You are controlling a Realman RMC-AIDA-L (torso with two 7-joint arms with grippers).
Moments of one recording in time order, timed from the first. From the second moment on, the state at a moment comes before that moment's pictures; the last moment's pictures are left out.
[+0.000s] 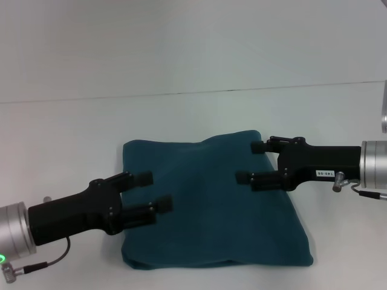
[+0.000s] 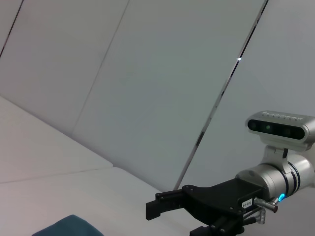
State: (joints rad) left arm -0.48 -2.16 0.61 0.63 1.92 1.68 -1.45; right arm 0.54 2.06 -0.86 -0.72 -1.91 -1.40 1.48
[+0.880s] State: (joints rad) left arm -0.48 -2.16 0.61 0.63 1.92 1.68 -1.45; right arm 0.55 2.07 -0.85 -0.72 -1.90 -1.40 1.48
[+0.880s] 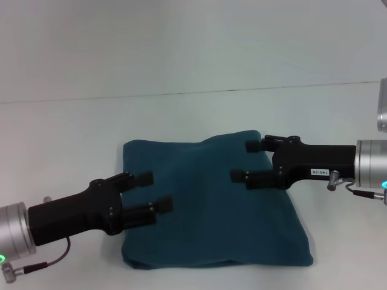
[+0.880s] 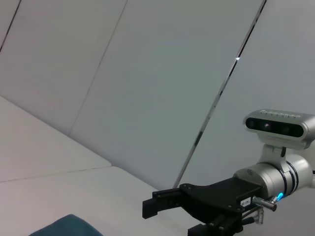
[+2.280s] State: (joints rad) left arm -0.49 -2.16 0.61 0.64 1.93 1.68 -1.44; right arm 0.55 2.07 -0.85 -0.72 -1.90 -1.40 1.48
